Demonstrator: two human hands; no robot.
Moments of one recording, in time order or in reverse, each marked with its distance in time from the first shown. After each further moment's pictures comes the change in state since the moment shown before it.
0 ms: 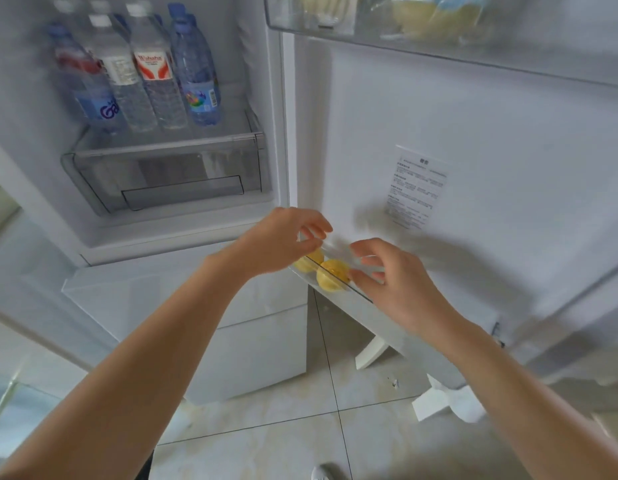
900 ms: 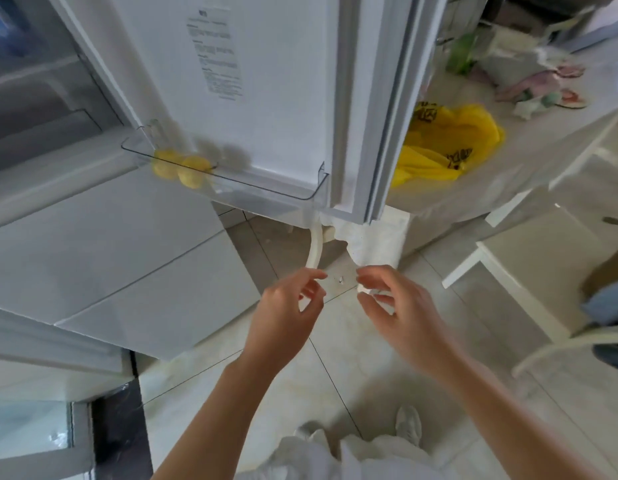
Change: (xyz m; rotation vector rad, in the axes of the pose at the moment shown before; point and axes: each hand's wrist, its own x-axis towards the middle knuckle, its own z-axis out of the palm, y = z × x) left_hand -0.174 0.145 0.237 -0.207 0.005 -0.098; right_hand -0.289 0.095 -0.028 0.078 0.258 0.268
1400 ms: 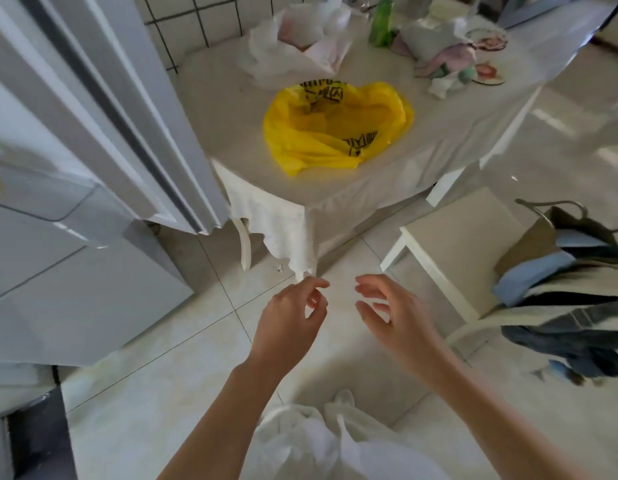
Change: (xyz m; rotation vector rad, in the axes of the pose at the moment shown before) left_hand 0.050 0.134 0.223 0.043 -0.159 -0.034; right_hand -0.012 0.171 -0.189 -0.074 -0.060 0.192
